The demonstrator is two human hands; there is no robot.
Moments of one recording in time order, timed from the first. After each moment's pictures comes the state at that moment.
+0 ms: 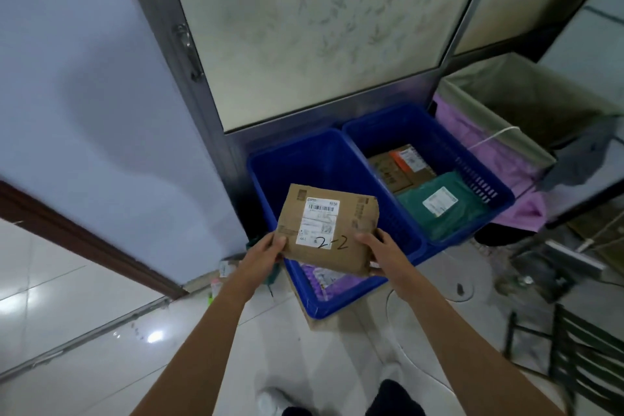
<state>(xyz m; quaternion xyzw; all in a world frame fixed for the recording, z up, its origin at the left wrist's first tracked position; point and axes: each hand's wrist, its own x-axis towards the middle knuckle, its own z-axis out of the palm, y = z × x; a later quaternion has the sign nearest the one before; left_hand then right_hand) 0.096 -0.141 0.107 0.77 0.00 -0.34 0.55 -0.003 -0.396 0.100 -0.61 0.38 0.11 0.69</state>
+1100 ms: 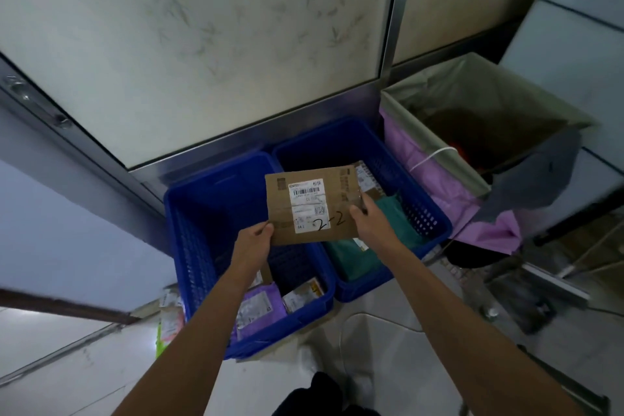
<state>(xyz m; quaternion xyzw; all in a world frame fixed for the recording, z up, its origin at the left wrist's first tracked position) 0.109 -0.500 0.122 0.83 0.06 -0.21 0.51 0.044 -0.744 0.117 -0.76 0.27 0.04 0.59</state>
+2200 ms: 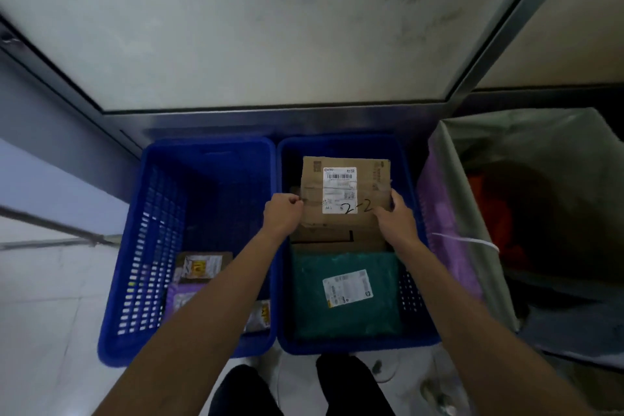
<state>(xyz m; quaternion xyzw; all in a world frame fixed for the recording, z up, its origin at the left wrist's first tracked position) 0.281 -0.685 0.044 0.85 0.18 -0.20 0.45 0.255 -0.918 0.057 -0.81 0.27 0.15 0.49</state>
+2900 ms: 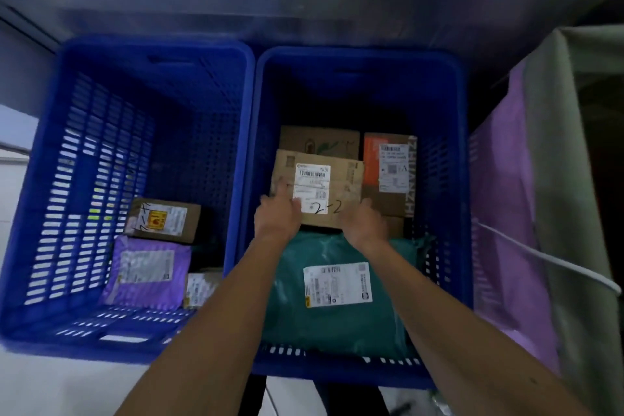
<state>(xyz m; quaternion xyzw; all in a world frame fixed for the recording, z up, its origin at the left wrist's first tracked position) 0.279 -0.736 -0.176 0.90 0.22 -0.30 0.22 0.285 -0.901 -0.171 -0.86 0.21 0.35 0.29</state>
